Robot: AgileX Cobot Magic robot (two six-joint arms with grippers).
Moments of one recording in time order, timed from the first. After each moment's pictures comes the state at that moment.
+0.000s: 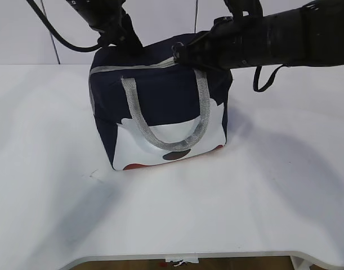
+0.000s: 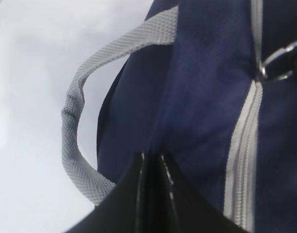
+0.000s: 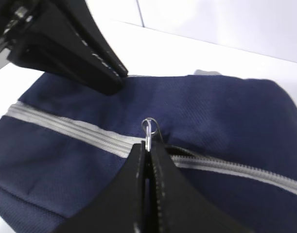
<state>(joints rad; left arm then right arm) -0.36 2.21 -2.25 -0.45 1.24 0.87 0.36 1.74 -1.23 1.54 0.33 -1.51</state>
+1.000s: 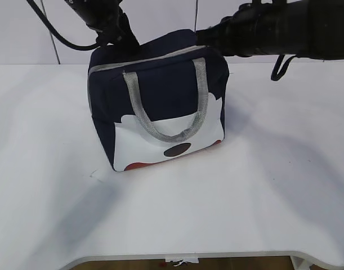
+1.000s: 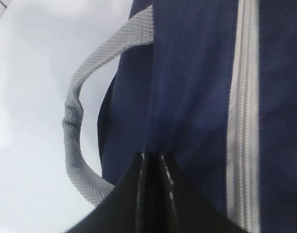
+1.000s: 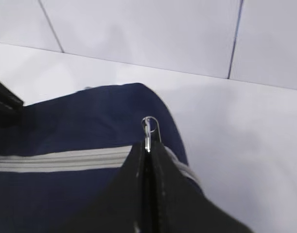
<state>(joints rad) -0.35 2.21 -2.25 -0.42 1.24 0.87 0.36 1.71 -1.23 1.60 0.03 -1.52</state>
